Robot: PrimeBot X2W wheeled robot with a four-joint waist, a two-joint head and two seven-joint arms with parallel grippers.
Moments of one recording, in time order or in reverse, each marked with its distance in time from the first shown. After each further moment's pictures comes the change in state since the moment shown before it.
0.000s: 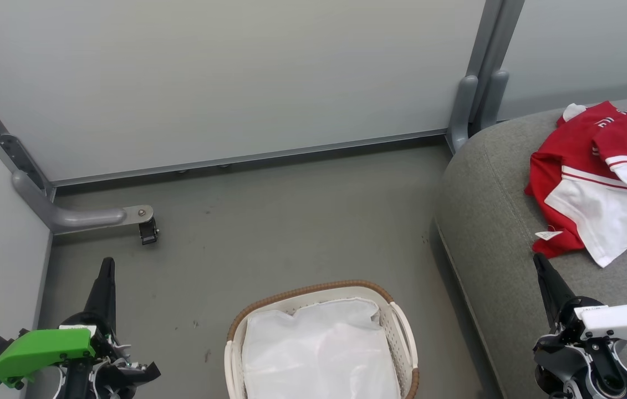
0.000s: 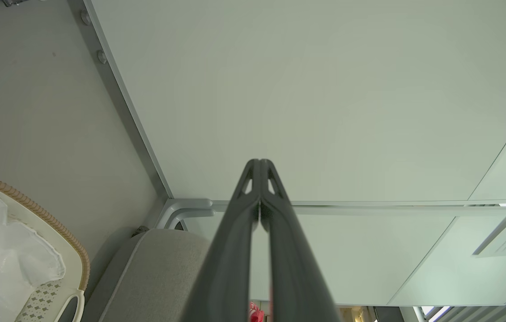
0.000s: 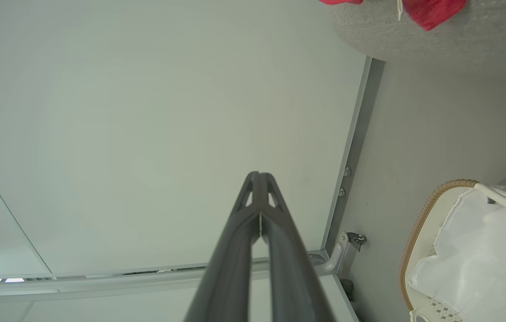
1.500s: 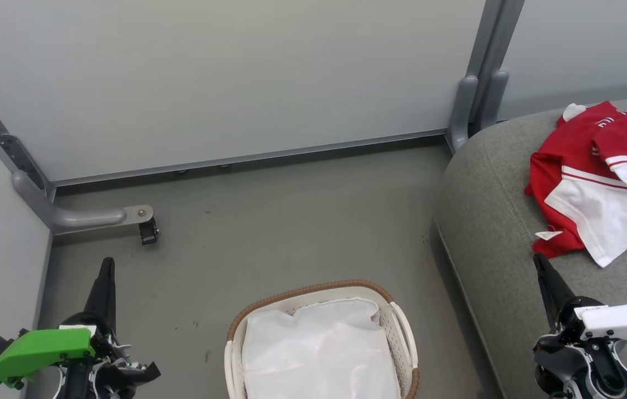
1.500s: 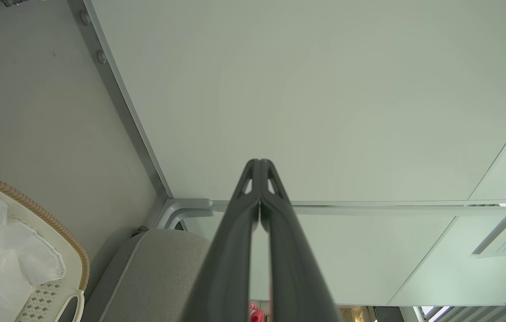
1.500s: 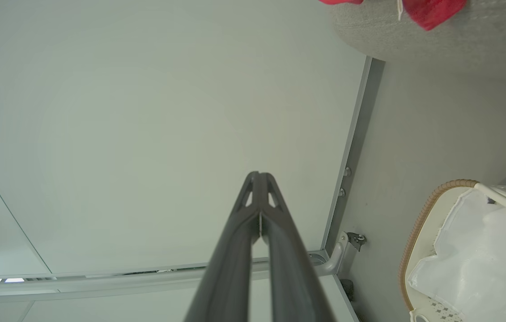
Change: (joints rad) left arm 0.000 0.000 0.000 0.000 0.000 0.000 0.000; right arm 0.000 0.000 0.000 0.000 0.000 0.000 0.000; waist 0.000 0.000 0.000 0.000
